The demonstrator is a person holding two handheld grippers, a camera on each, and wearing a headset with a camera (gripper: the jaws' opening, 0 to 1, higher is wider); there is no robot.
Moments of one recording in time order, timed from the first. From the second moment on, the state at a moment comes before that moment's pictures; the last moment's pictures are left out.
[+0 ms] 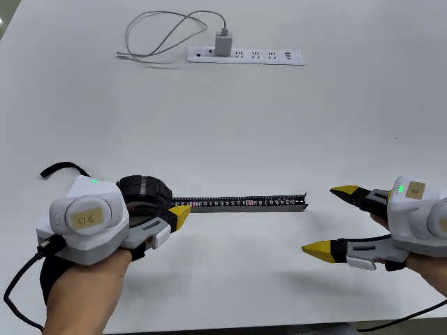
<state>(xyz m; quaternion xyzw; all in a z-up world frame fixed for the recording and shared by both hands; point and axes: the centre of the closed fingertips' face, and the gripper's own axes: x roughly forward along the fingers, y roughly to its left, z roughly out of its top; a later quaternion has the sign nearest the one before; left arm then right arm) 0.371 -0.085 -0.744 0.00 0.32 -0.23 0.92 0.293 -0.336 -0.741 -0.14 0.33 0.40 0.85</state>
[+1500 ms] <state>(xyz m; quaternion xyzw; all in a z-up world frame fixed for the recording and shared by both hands) 0.381 -0.070 -0.754 -0.03 0.35 -0.16 0.92 0.330 -0.340 -0.767 -0.23 0.37 0.49 0.75</state>
